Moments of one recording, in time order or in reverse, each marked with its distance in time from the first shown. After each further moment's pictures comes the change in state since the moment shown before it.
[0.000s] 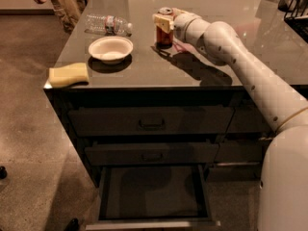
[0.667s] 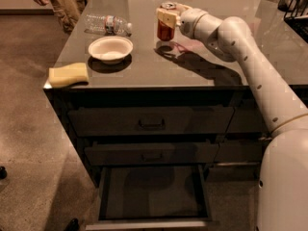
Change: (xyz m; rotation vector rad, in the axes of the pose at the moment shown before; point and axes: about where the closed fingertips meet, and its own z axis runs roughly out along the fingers) arm -0.020 0.005 -0.010 -0.153 -0.061 0.037
